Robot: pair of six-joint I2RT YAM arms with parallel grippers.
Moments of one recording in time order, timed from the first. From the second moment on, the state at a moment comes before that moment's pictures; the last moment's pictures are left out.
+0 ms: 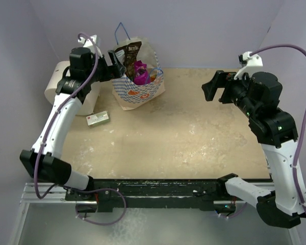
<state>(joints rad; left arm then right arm) -0.21 1.41 1.58 -0.50 0.17 -0.42 0.33 1.04 1.64 -0.86 0.07 0.25</state>
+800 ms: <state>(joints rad) -0.01 2.34 2.45 -0.33 0.36 -0.61 0.33 1.31 1.68 -0.69 0.10 0.18</state>
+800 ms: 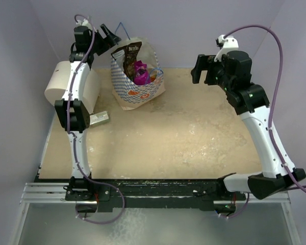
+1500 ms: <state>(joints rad) -0.01 2.61 2.60 0.08 0.51 -0.97 0.33 1.45 1.81 -0.65 0.17 0.13</state>
